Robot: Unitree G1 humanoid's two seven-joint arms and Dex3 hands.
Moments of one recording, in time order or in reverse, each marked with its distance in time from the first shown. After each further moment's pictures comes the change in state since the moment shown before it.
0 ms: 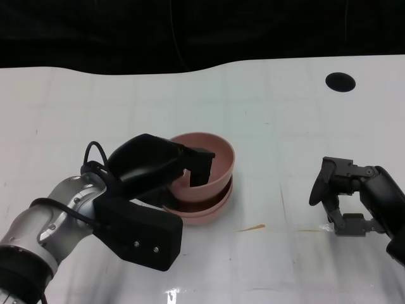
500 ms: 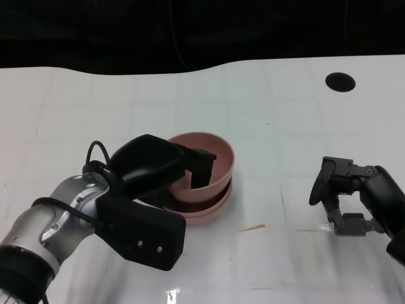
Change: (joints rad) left arm 0.000 0.000 -0.008 -0.016 0.000 0.022 -0.017; right arm 0.000 0.000 0.000 -0.002 0.000 0.000 0.000
